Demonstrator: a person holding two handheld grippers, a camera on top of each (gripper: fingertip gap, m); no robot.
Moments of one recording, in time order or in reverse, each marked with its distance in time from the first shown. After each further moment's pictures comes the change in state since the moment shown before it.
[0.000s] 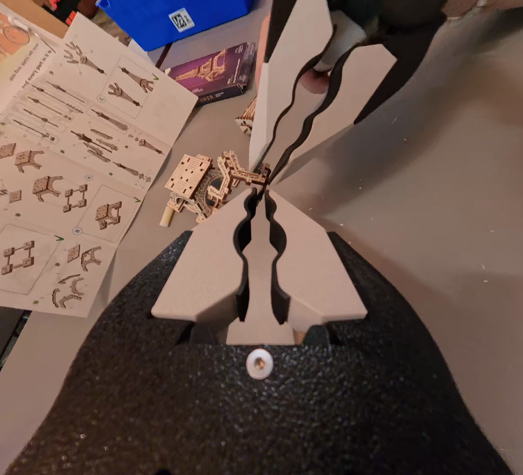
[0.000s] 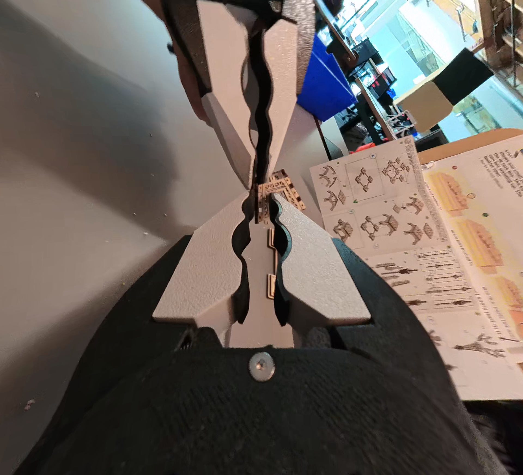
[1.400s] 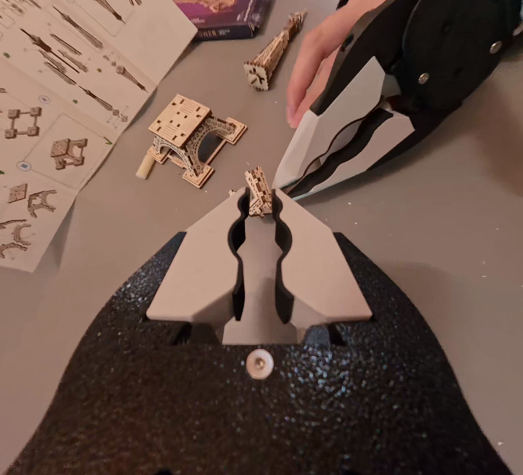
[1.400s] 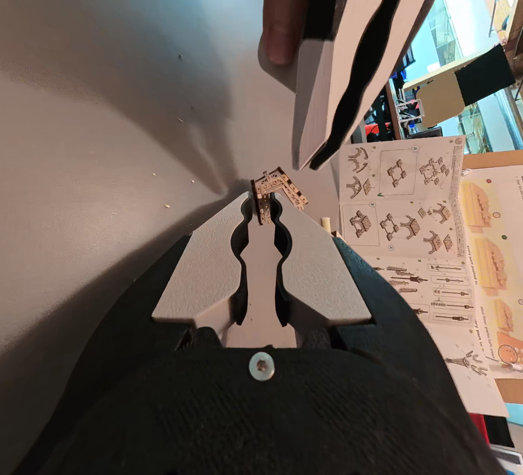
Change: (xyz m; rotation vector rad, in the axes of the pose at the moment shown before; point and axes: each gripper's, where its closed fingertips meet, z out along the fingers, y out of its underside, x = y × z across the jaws) left arm -0.006 0.036 0.005 -0.108 0.036 -0.194; right arm -0.039 0.041 0.034 -0.181 -0.023 -0.229
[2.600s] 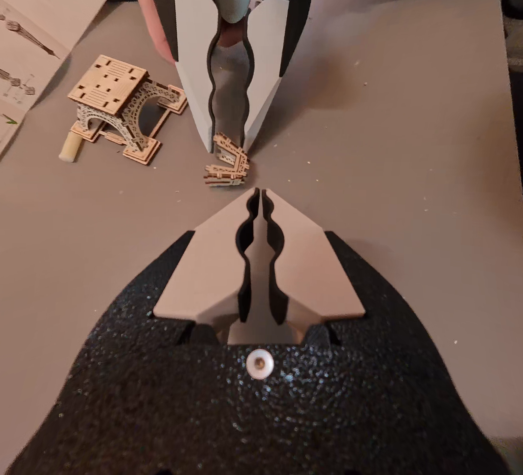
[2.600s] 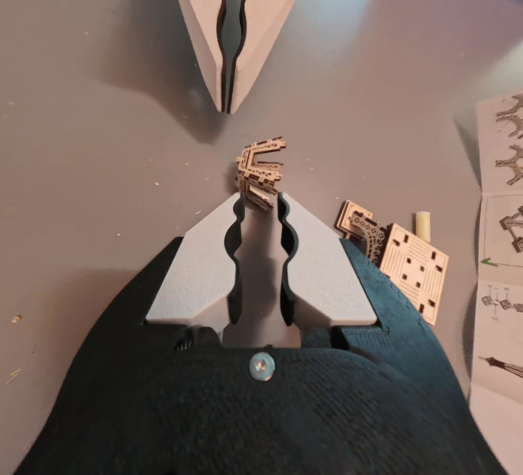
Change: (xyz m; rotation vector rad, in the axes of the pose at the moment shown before) left arm 0.025 0.028 -0.011 -0.024 0.254 -0.007; right arm -0.003 0.019 0.004 0.062 -0.593 0.372
